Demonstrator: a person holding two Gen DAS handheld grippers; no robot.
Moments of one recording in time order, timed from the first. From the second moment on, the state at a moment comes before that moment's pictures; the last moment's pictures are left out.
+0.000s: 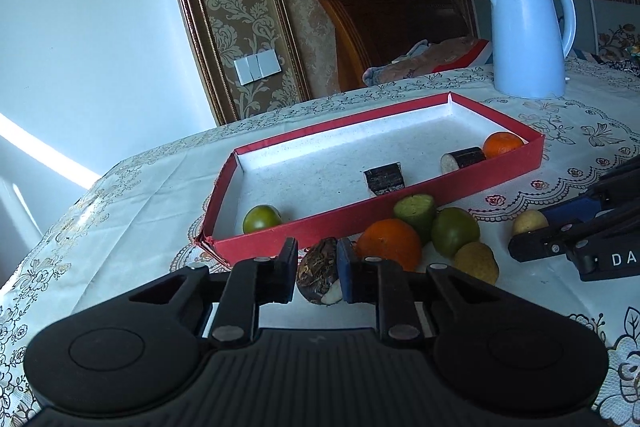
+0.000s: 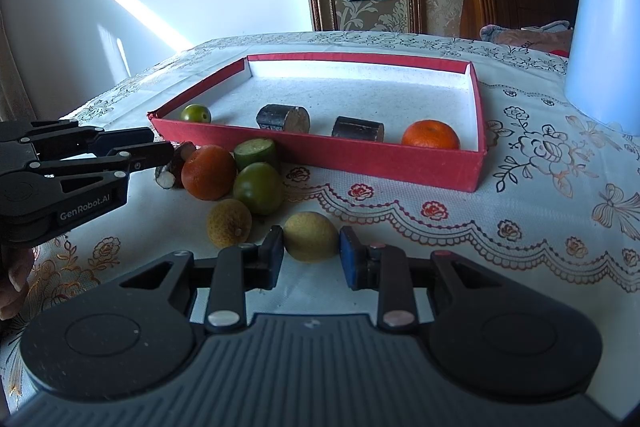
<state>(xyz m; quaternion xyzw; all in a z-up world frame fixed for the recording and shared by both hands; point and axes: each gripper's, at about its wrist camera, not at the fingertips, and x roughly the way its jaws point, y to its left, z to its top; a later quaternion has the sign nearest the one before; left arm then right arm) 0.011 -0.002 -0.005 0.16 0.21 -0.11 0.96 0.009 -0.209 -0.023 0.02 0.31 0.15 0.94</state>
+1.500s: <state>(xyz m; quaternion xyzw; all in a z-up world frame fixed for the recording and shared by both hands) 0.027 -0.011 -0.028 0.28 0.22 -0.15 0.92 0.009 -0.209 -0.023 0.02 0.31 0.15 0.94</state>
